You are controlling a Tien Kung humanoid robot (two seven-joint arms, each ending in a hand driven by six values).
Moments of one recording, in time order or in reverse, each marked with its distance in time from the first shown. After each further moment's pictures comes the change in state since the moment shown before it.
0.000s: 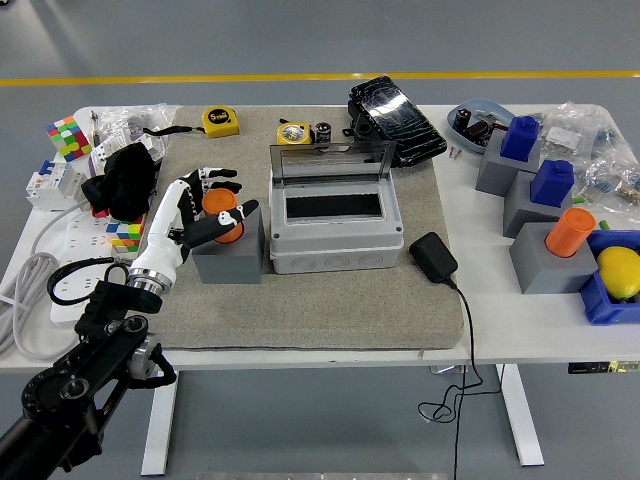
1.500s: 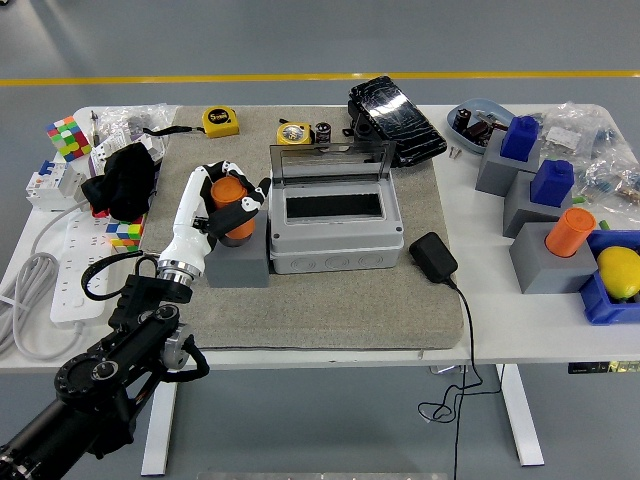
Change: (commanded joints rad) left arm -0.080 -0.045 0.061 0.021 -0.072 0.046 -0.080; right arm 0.001 0.000 -0.007 0.000 0.007 -0.003 0.011
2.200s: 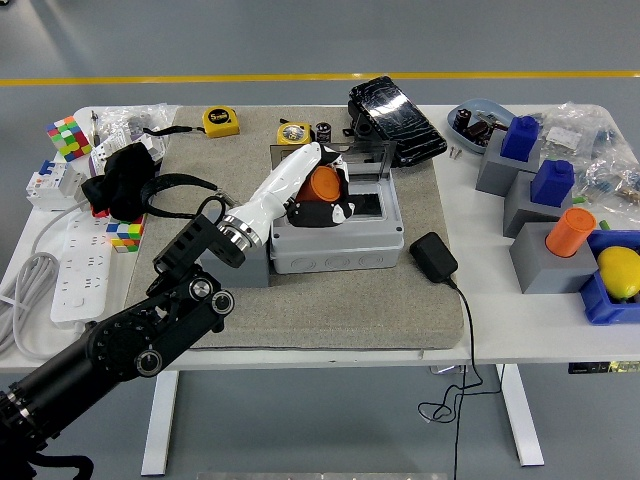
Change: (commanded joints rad) left arm -0.236 0.021 0.254 -0.067 0.610 -0.036 0.368; right arm 0.004 -0.004 -0.022 0.000 0.011 -0.001 -0.001
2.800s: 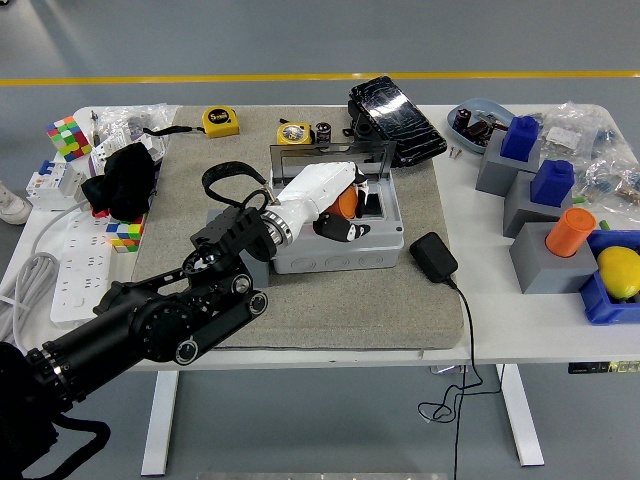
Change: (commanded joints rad) left arm -0.158 -0.046 0.159 0.184 0.127 -0.002 0.127; right arm 0.001 0.002 -0.011 0.002 0.000 -0.001 0.000
